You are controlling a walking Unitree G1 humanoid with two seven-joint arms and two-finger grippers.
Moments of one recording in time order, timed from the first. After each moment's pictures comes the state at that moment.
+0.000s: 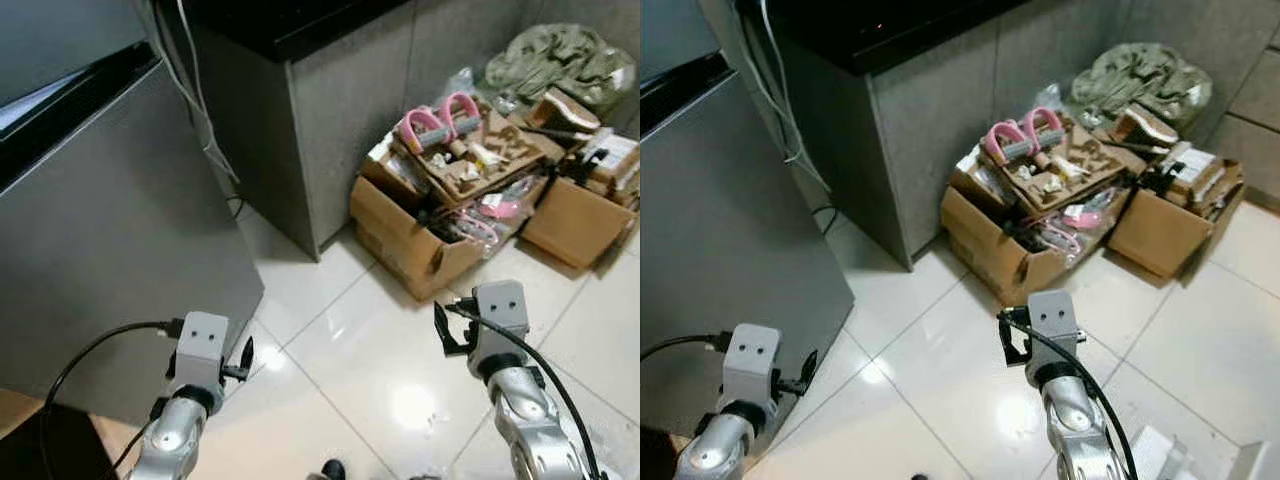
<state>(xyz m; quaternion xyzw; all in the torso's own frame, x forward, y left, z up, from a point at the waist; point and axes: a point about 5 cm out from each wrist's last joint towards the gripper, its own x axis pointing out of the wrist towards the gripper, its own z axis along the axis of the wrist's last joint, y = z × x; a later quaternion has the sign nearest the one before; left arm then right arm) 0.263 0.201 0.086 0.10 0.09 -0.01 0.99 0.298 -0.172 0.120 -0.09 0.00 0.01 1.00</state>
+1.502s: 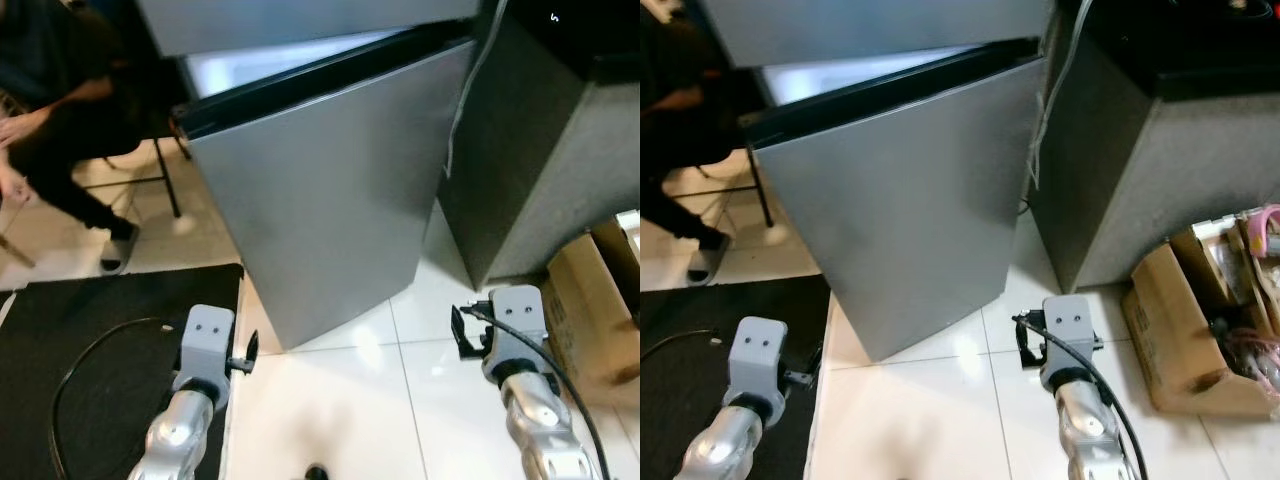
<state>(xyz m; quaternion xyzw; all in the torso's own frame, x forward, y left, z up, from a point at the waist) 0.269 0.200 0.087 0.08 0.09 0.00 0.99 0.298 -0.179 0.119 -0.09 0.00 0.00 1.00</state>
